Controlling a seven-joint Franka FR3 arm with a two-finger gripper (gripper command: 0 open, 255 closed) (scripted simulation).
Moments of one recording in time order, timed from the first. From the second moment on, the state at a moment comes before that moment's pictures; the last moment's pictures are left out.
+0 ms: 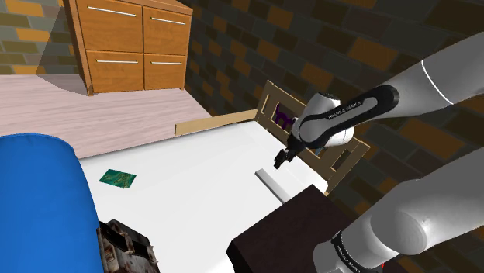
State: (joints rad) arm -0.09 -0.21 -0.14 -2.85 -0.01 2.70 -0.26
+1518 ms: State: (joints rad) arm -0.29 0.47 0.04 -2.67 0.33 3.16 -0.60
